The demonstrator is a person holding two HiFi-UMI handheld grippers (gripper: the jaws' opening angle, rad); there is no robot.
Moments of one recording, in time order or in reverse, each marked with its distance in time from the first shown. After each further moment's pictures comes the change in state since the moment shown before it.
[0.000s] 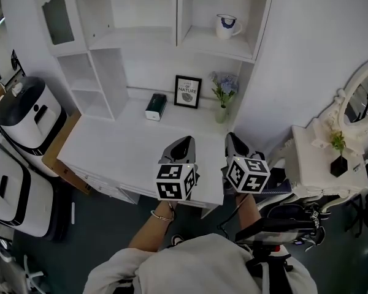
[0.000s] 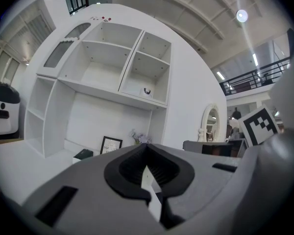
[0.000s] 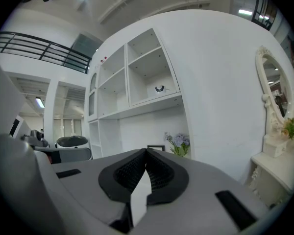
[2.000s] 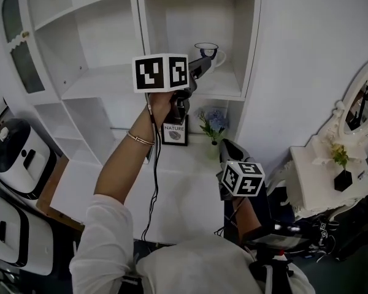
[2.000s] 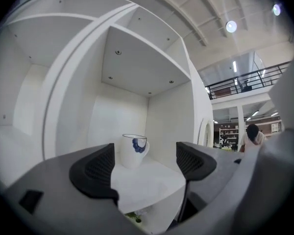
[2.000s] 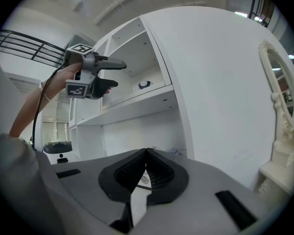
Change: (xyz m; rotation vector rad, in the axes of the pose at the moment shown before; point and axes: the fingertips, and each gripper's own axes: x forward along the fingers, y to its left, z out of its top) left arm 0.248 -0.006 0.290 0.089 0.000 -0.265; right arm 0.130 -0.080 0.053 0.026 -0.034 -0.047
